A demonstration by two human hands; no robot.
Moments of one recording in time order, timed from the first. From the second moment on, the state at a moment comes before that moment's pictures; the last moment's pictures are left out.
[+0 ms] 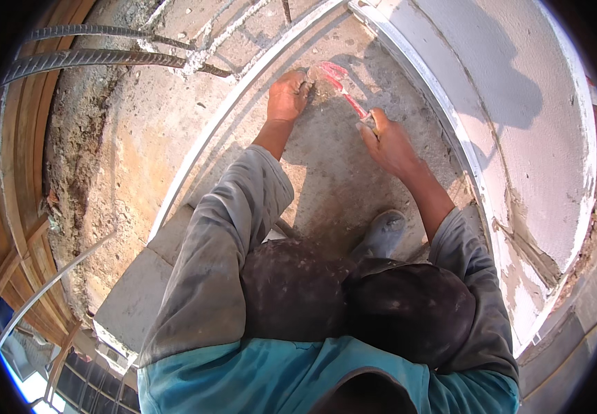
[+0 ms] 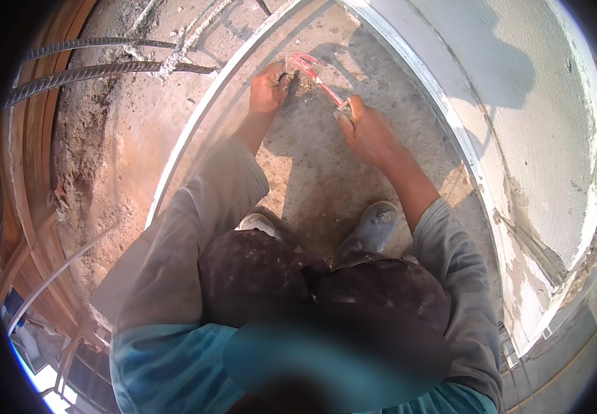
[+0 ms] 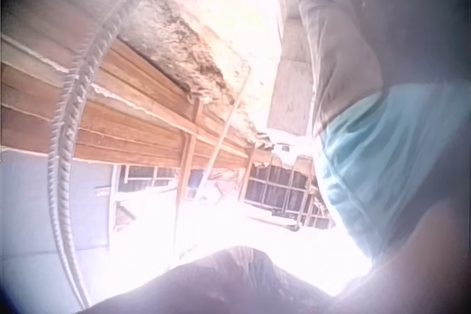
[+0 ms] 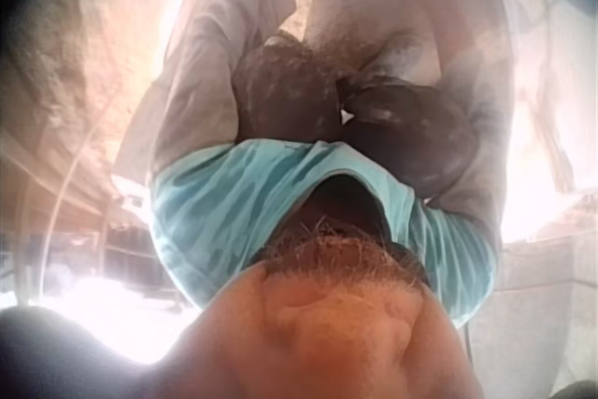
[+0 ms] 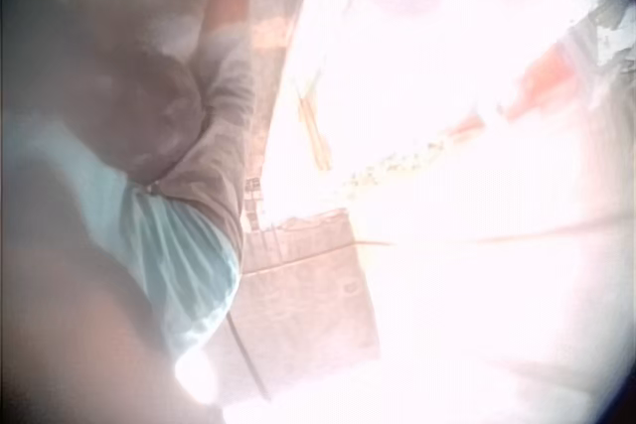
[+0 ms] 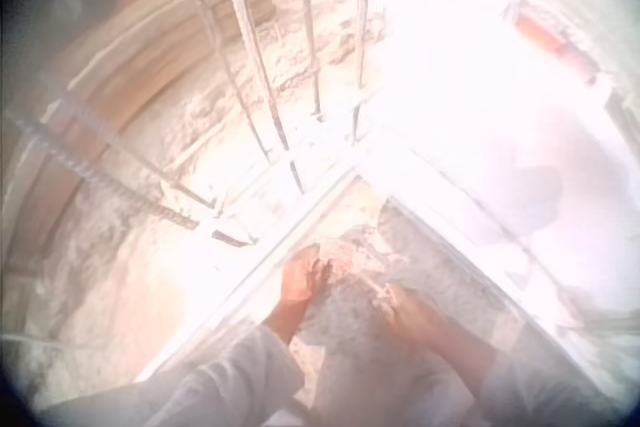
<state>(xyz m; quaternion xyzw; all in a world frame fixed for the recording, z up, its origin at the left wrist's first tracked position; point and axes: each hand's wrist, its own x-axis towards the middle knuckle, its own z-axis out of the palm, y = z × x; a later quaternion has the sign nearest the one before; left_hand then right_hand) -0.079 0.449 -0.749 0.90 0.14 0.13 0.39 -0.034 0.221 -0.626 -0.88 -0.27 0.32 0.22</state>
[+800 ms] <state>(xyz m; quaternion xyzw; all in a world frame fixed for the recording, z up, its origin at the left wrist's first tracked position) -0.080 0.441 -0.749 0.90 0.16 0.14 0.38 -0.054 0.214 -0.655 -0.88 -0.29 0.28 0.23</state>
